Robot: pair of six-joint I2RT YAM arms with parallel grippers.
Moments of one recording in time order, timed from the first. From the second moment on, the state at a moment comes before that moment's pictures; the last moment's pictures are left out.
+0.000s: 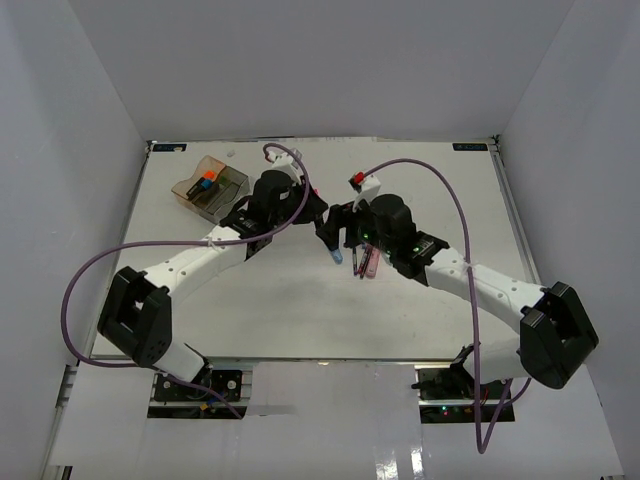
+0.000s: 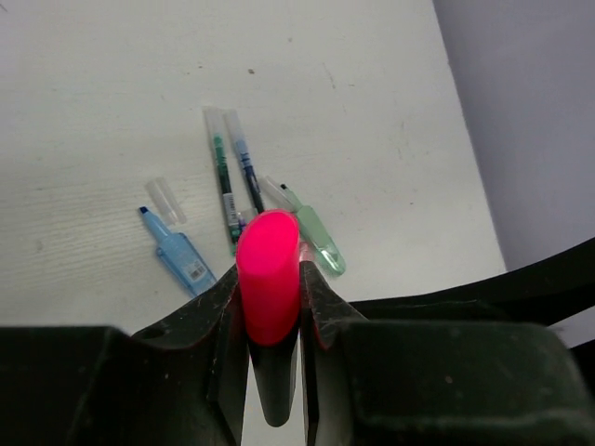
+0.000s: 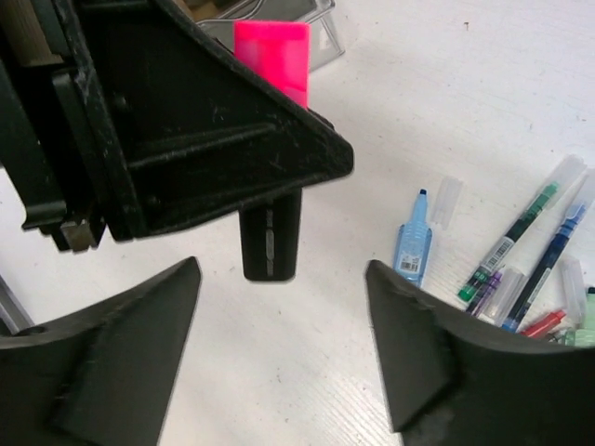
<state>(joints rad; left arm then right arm) -0.62 1.50 1.09 0.03 0.04 -0.64 0.77 1.37 0.93 0.11 -0.05 0.34</state>
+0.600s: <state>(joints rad) -0.22 1.77 1.45 -0.21 -0.31 0.25 0.71 1.08 0.69 -0.02 -0.03 0.17</state>
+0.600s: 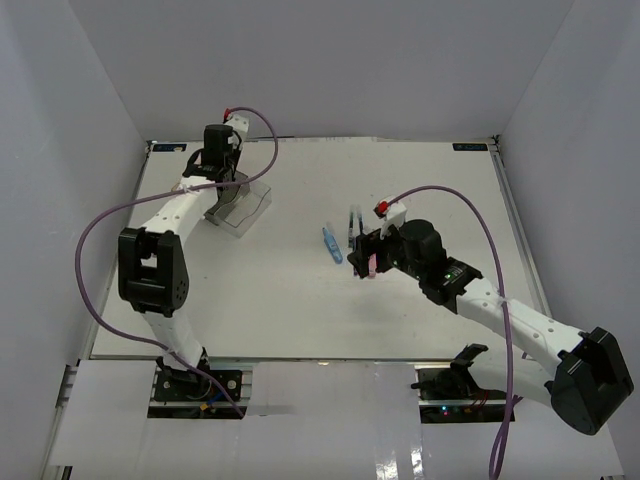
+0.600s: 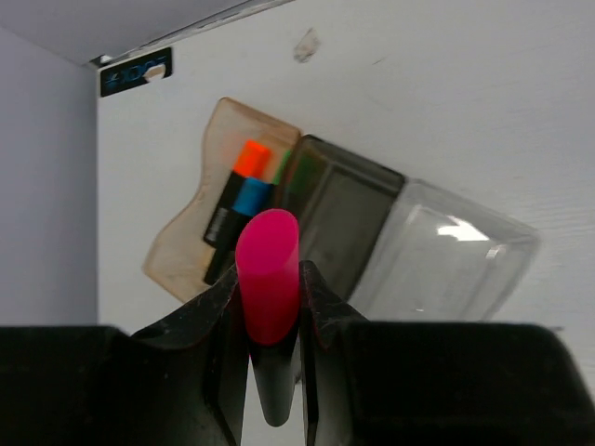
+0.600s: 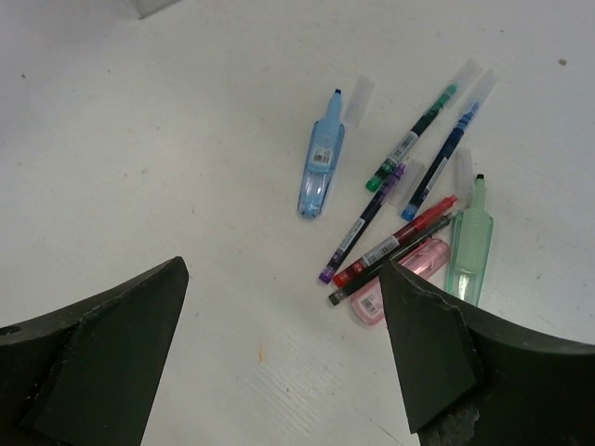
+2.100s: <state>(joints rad) -0.03 1.28 1.20 -0.15 0.04 -0.17 0.68 1.31 0.90 -0.23 0.09 0.26</state>
